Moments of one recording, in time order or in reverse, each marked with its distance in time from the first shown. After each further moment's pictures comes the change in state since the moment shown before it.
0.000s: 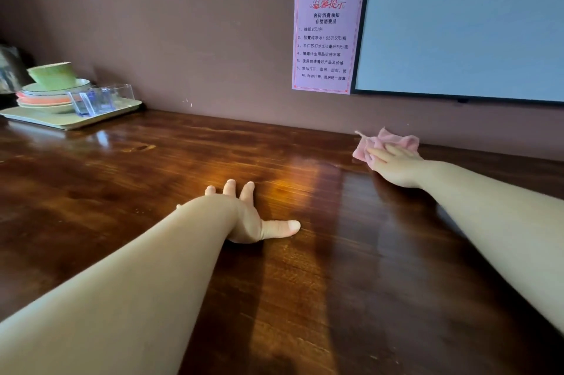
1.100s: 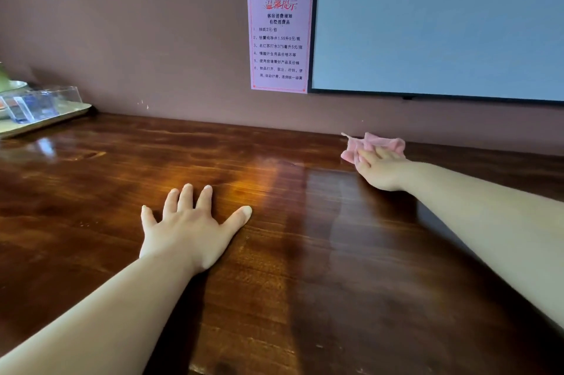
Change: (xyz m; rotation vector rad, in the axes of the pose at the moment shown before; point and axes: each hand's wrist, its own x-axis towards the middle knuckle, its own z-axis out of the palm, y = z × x) left_hand 0.002 0.004 0.045 -0.102 0.523 0.039; right_hand -0.026 0.045 -0.002 -0.079 -0.001 0.177
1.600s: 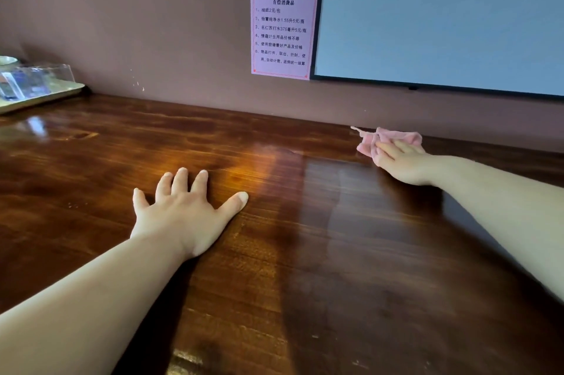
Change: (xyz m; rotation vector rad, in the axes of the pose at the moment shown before) left_hand 0.005 -0.001 -0.001 0.032 -0.020 -0.005; right_hand 0.010 0.039 0.005 0.023 -0.017 -0.056
